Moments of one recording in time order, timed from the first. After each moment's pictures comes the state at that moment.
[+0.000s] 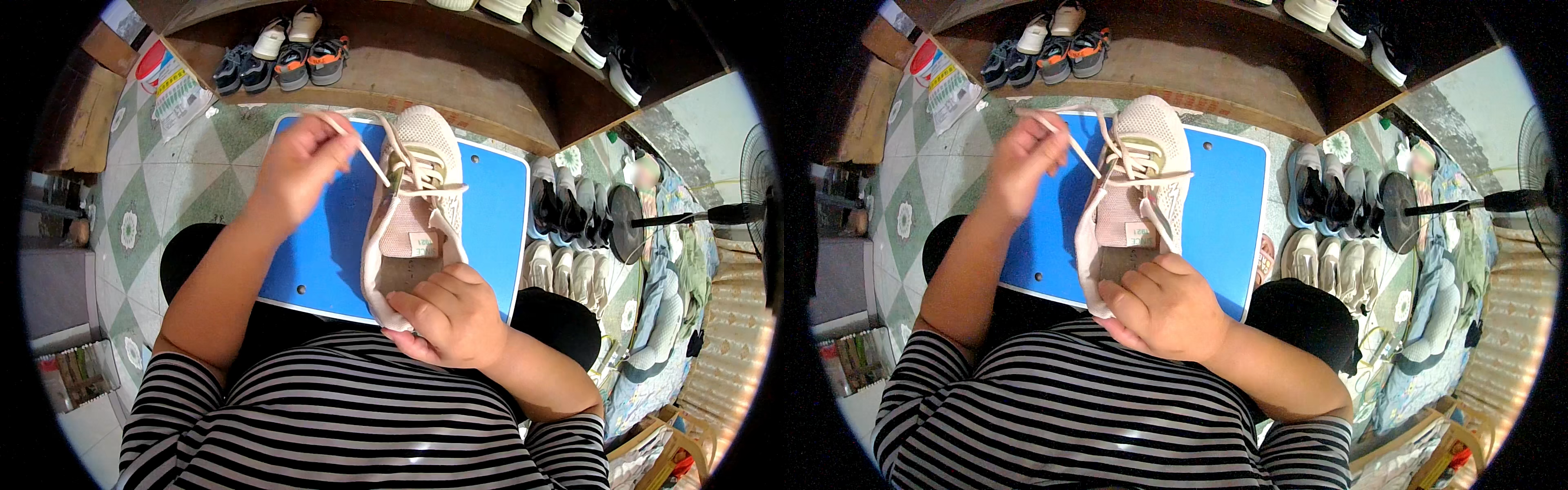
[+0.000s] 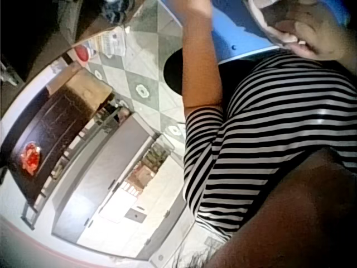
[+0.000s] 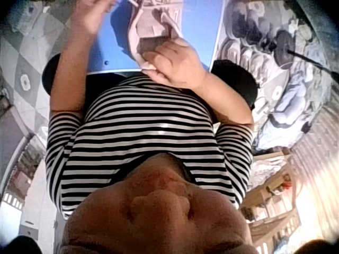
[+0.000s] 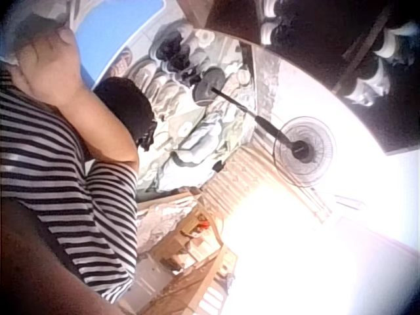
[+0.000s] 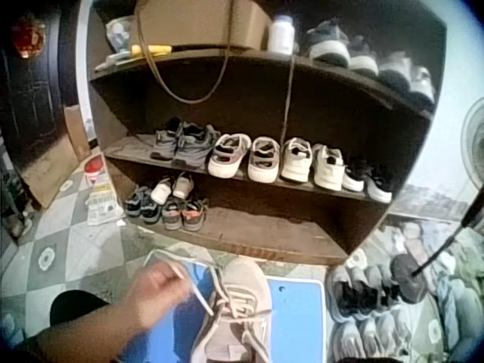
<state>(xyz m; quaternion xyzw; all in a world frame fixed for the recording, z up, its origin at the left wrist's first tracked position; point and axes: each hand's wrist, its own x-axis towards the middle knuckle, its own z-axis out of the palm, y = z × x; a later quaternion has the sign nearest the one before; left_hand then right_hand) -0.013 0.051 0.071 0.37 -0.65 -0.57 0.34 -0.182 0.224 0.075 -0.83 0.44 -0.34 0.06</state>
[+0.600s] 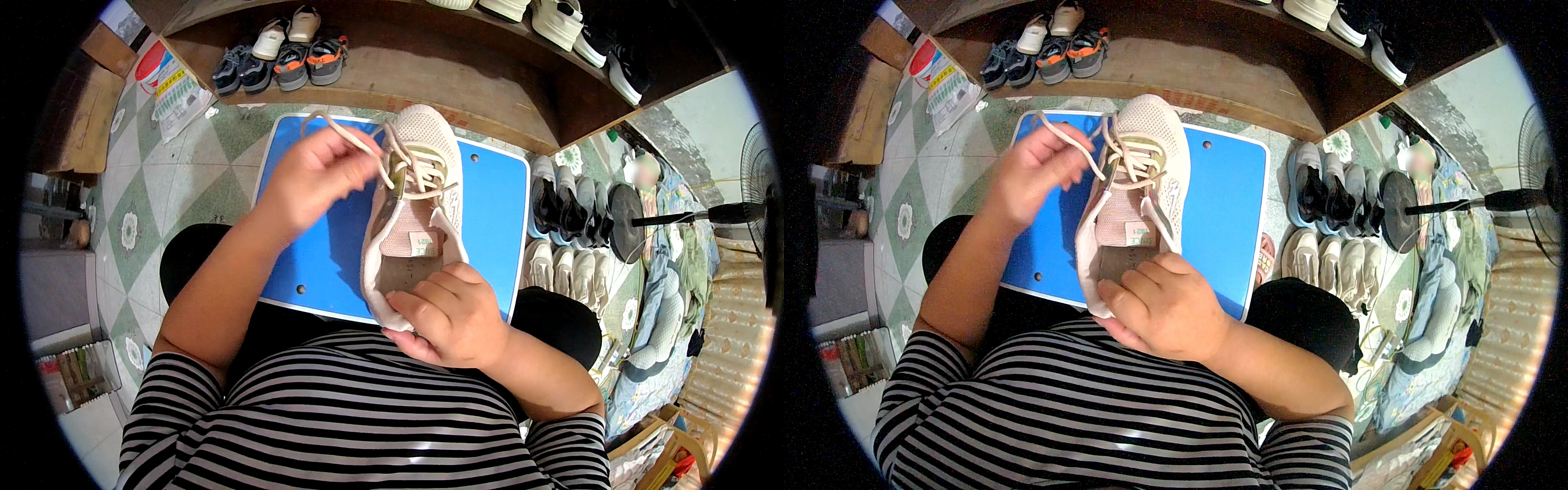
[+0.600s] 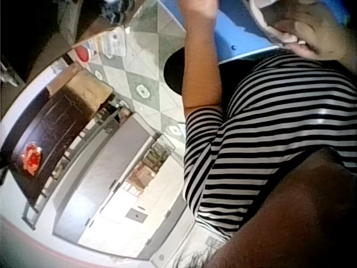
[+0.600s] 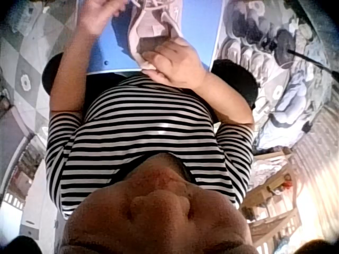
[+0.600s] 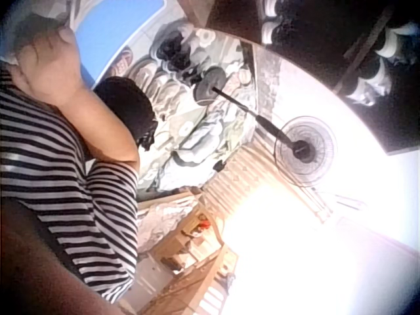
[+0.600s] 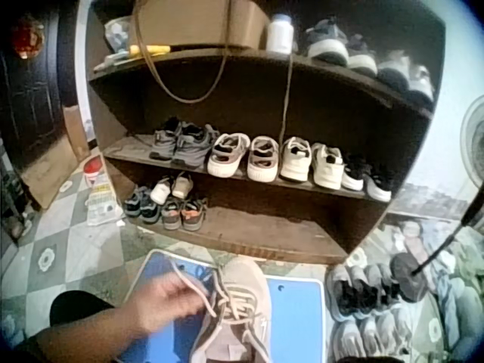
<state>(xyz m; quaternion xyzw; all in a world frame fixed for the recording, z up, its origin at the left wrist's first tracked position) -0.015 0.057 0.076 0.33 -0.63 -0.65 0.27 -0.181 0.223 0.076 -0.83 0.44 -0.34 0.07</state>
